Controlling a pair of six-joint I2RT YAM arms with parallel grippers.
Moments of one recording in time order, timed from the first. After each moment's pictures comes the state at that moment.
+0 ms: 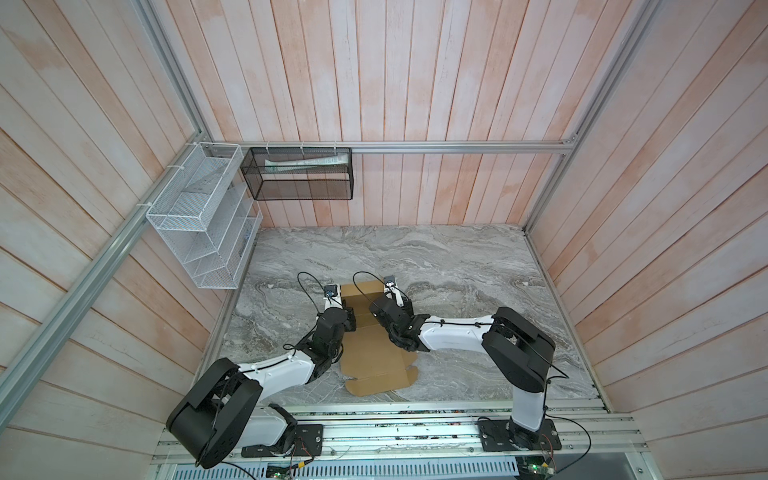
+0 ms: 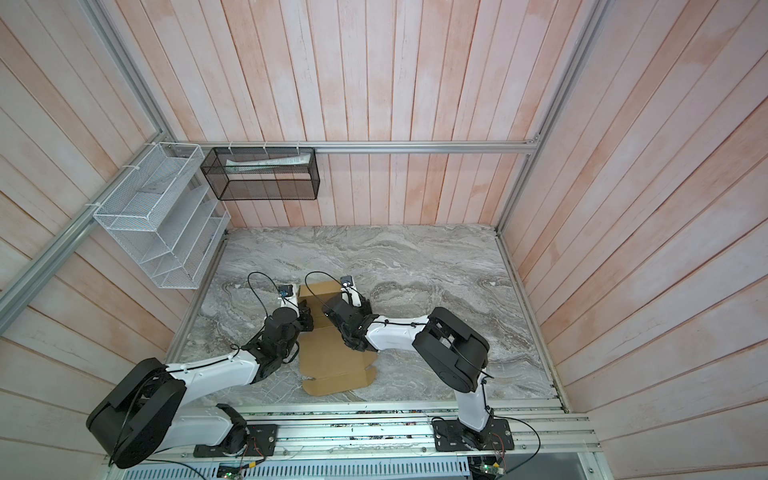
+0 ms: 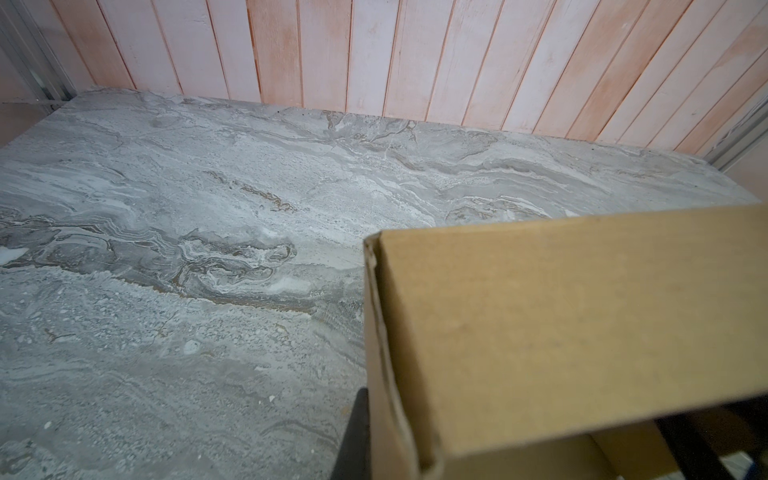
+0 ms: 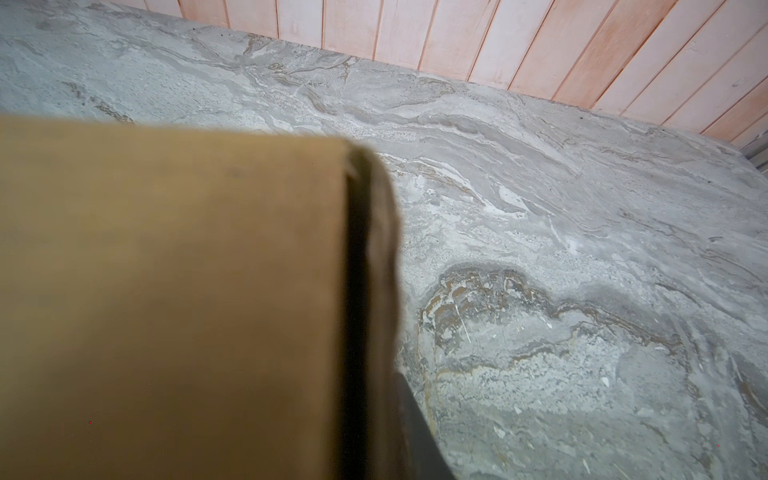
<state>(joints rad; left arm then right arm) -0.59 1.33 0.42 0.51 -0.43 -0.33 1.01 1.91 1.11 0.09 0.77 0.42</state>
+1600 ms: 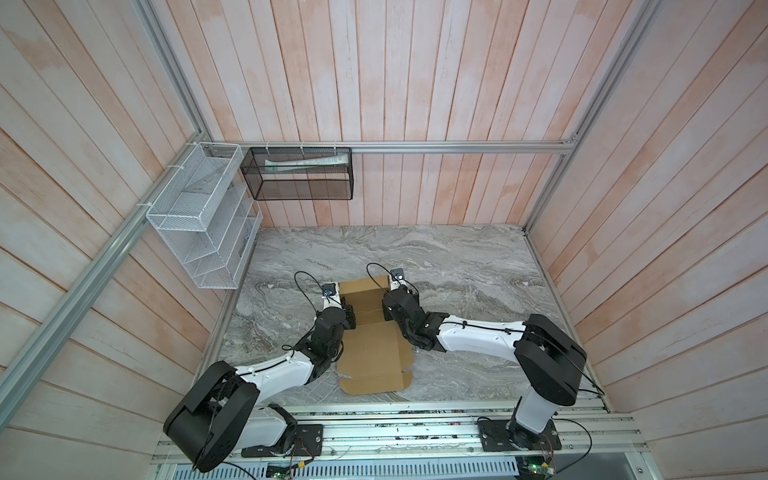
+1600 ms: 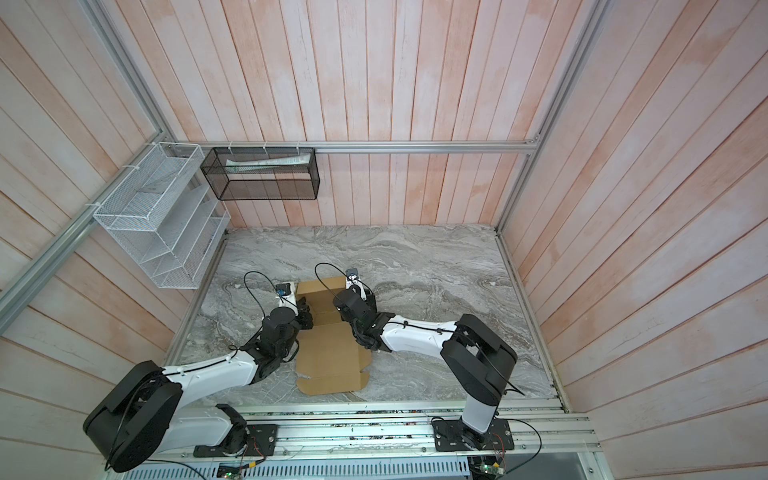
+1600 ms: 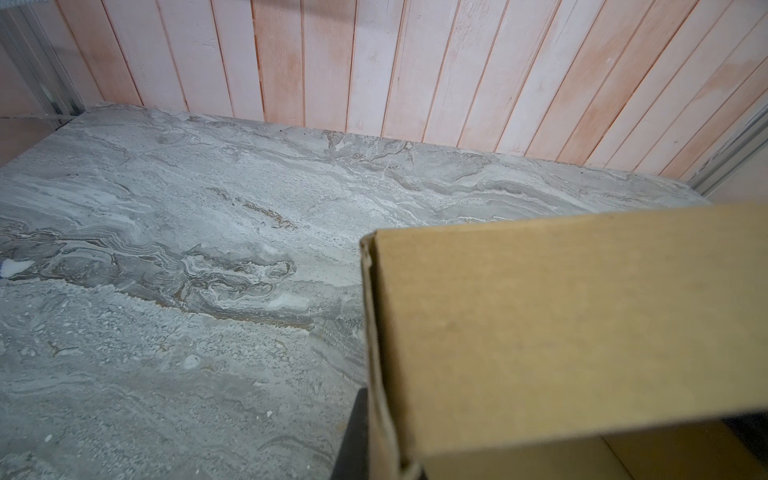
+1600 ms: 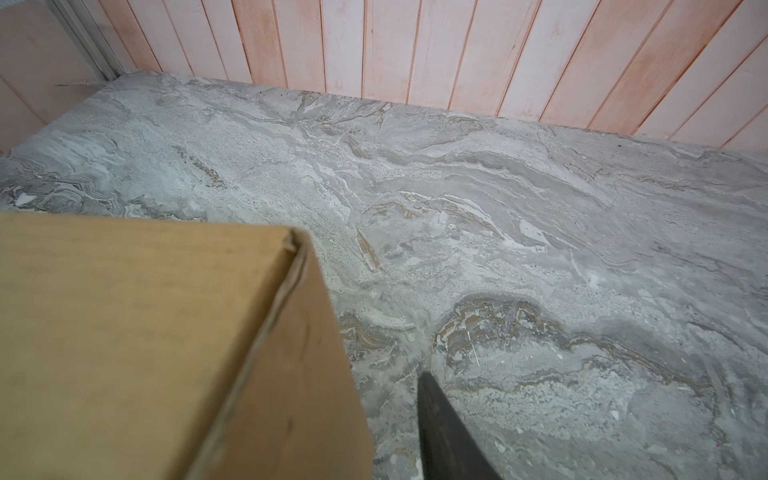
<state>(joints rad) -0.59 1.31 0.41 0.53 -0.44 -0.33 0.98 1.74 1.04 0.14 0.62 0.37</state>
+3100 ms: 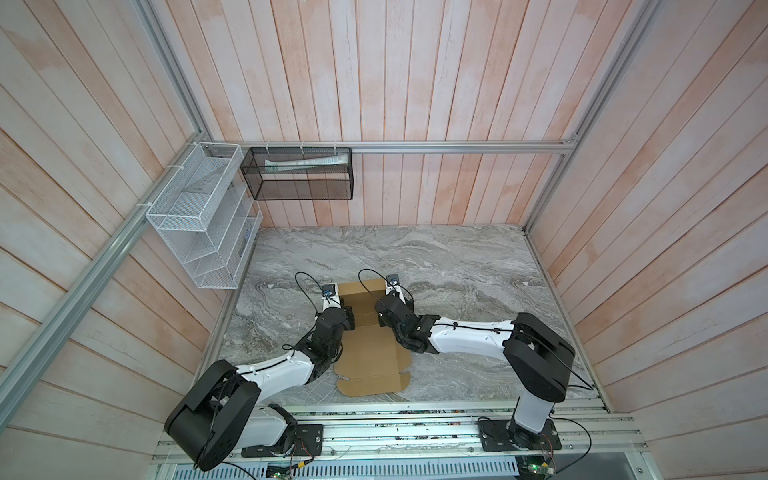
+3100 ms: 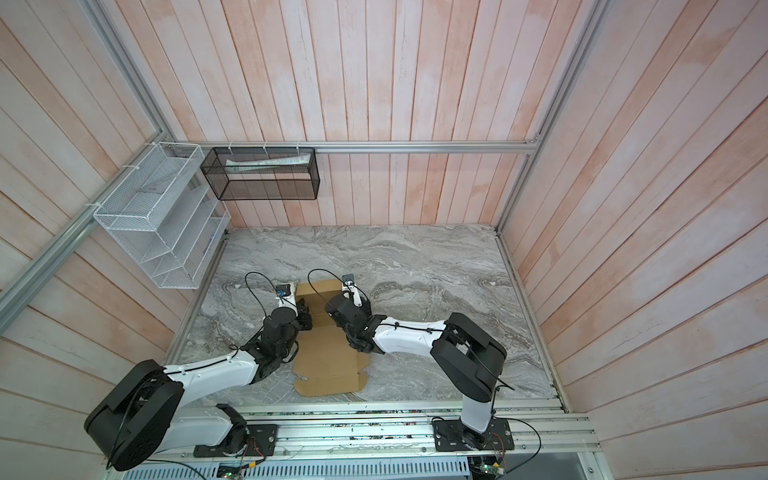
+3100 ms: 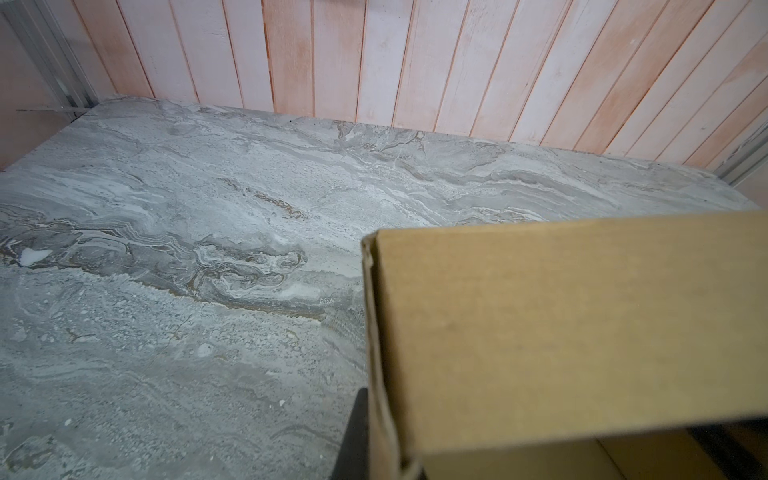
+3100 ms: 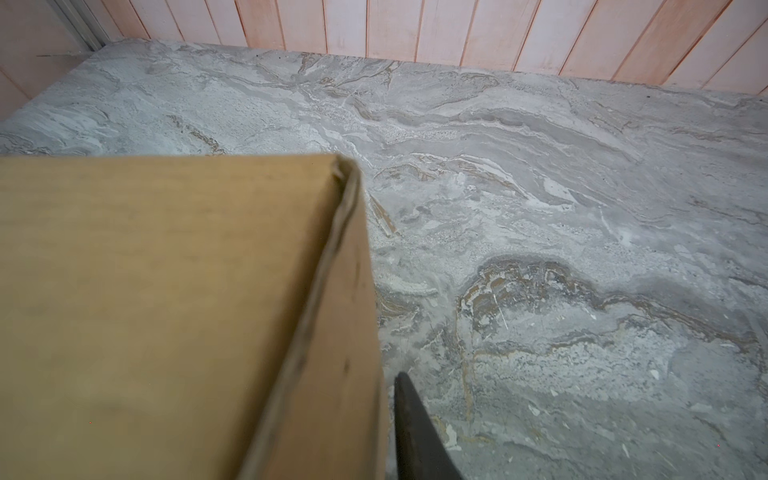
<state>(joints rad) -0.59 1.32 0.41 0.51 -0.46 -0.34 1.02 1.80 1.08 0.06 0.64 0.49</state>
